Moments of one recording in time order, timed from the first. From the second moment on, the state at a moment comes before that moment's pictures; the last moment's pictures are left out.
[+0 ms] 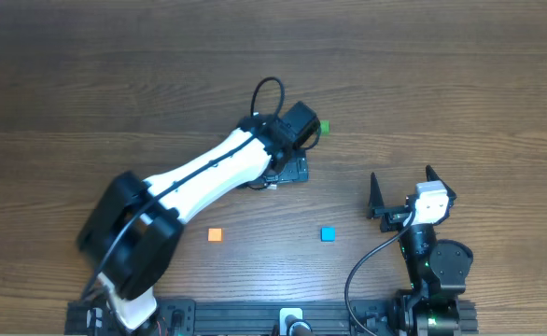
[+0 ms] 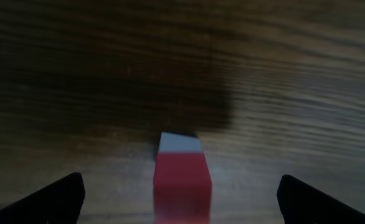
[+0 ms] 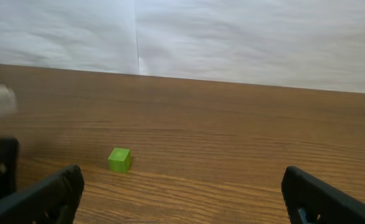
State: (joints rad) left arm -0.76 1.91 1.36 -0.89 -0.09 -0.87; right arm -0.03 0.01 0.01 -0.06 -0.15 -0.04
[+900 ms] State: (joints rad) left arm -0.77 1.32 0.67 -0.71 -0.16 -0.87; right arm -0.03 0.01 0.01 -0.06 -0.15 -0.04
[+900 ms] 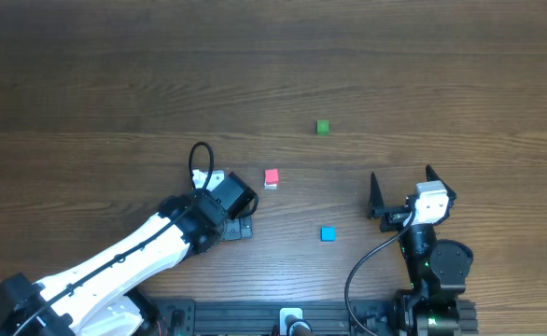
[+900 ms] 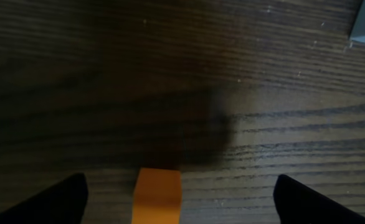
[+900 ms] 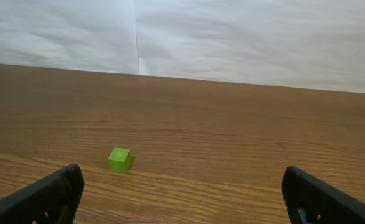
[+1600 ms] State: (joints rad) left arm -0.77 1.38 0.61 -0.66 -0.07 -0.87; right arm -0.03 0.01 0.01 -0.06 -0.15 -0.04
